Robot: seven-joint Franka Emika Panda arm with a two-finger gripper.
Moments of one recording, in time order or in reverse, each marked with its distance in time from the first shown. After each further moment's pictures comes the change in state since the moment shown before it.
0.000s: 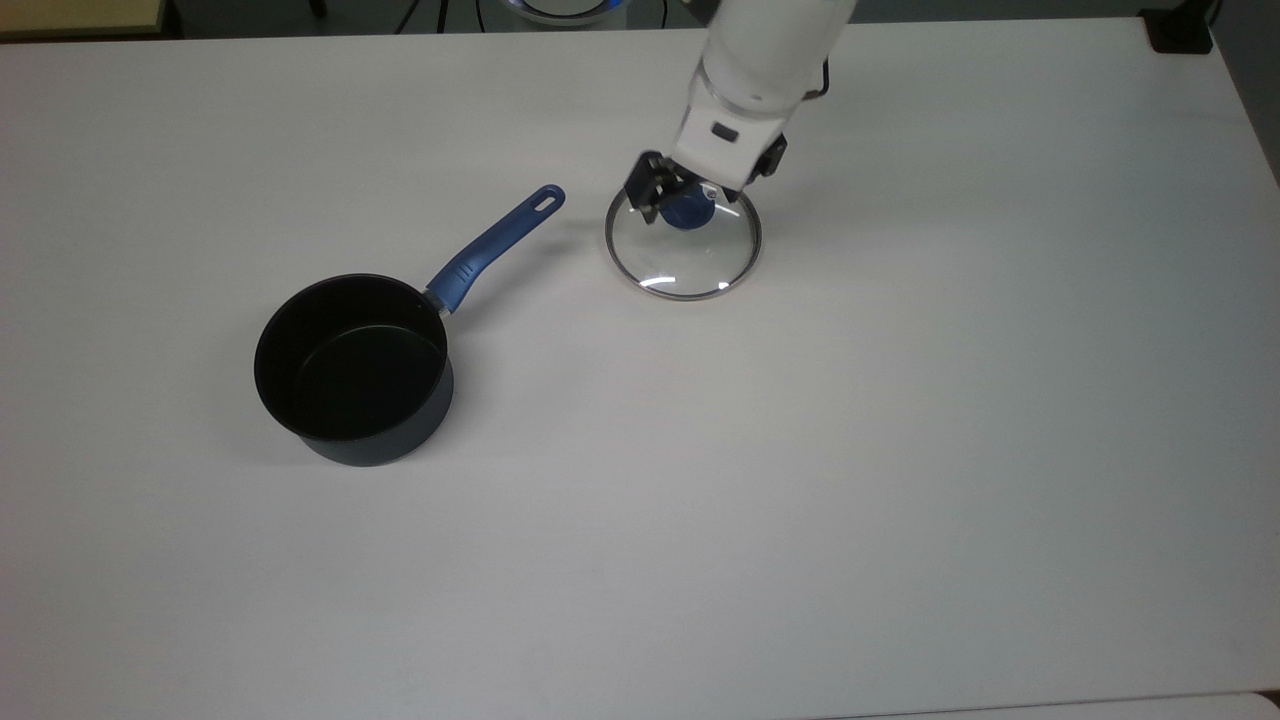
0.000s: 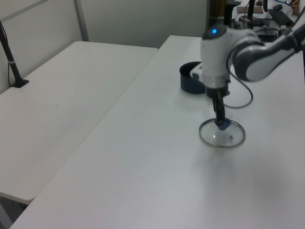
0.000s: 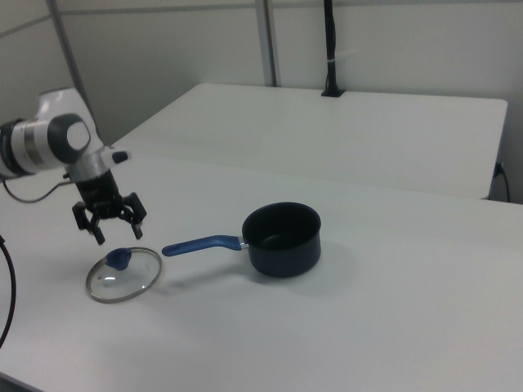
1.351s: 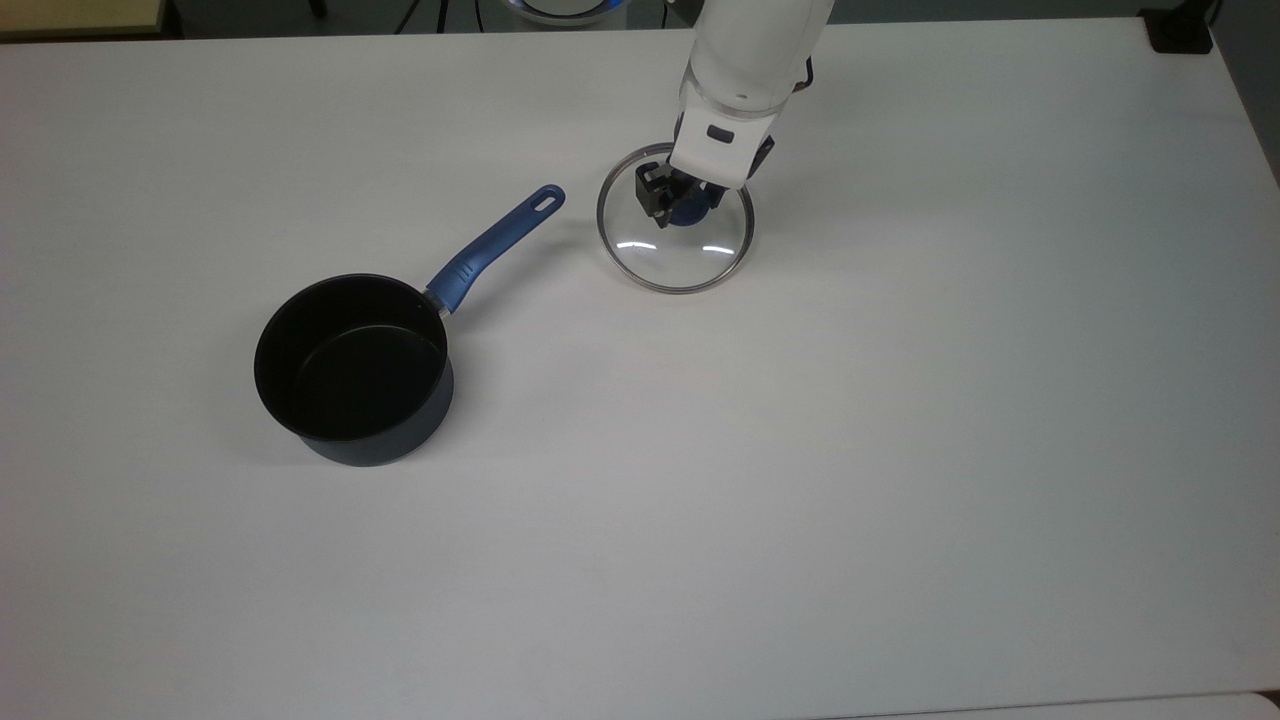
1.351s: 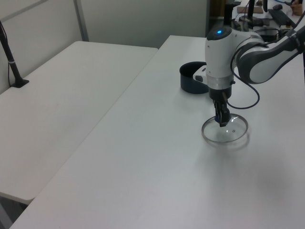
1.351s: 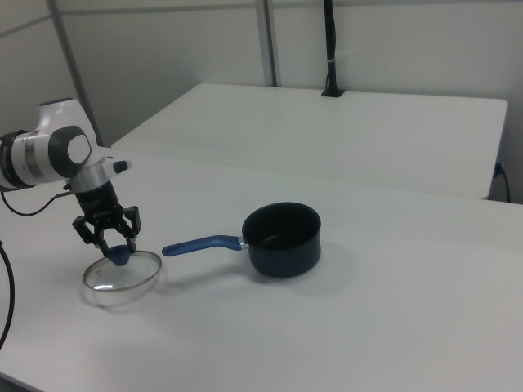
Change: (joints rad) arm 0.005 -0.018 -0.008 -0.088 0.019 0.092 -0.116
